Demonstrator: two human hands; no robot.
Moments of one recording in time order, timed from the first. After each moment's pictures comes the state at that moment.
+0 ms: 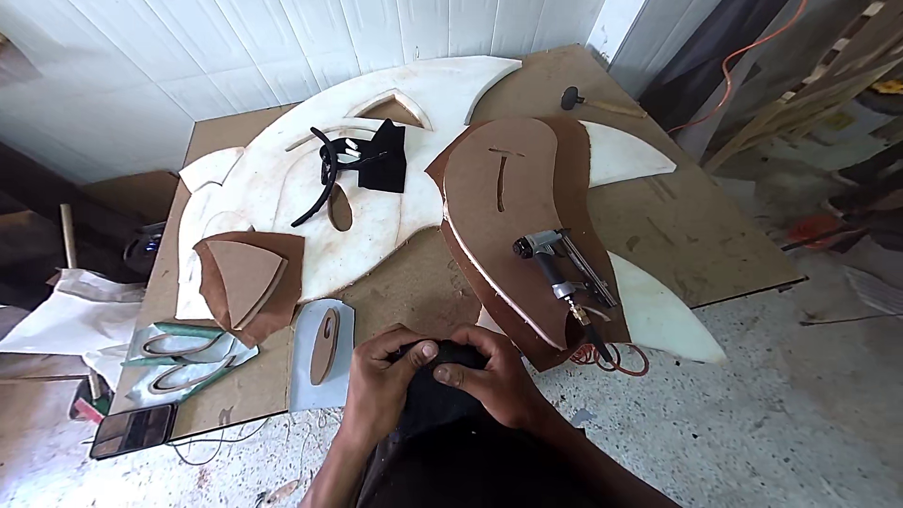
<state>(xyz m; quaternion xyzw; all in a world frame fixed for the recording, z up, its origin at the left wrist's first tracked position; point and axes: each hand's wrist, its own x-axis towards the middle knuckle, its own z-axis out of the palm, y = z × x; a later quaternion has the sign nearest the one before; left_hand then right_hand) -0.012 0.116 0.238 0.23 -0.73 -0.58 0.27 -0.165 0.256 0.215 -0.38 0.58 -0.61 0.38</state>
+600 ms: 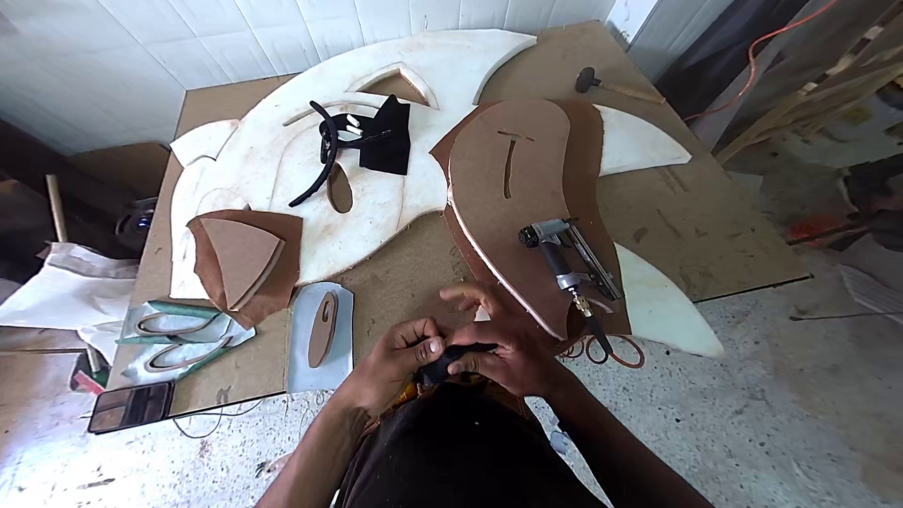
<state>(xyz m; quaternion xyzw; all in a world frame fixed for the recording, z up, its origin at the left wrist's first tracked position) -0.020 0.095 0.215 0.11 -0.50 -0.86 0.01 -0.203 0.247 0.218 -0.60 0.56 -0.54 0.21</state>
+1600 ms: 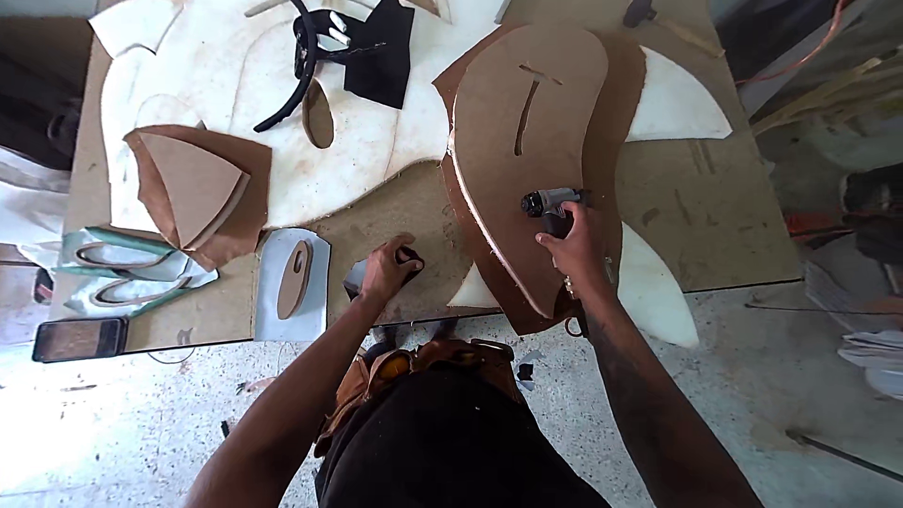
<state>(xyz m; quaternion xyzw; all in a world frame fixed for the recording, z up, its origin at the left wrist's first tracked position) -0.087 0.037 0.009 0.39 -0.84 -0.38 0.07 -0.408 0.264 0.085 -0.27 0.92 -0.25 0.11</state>
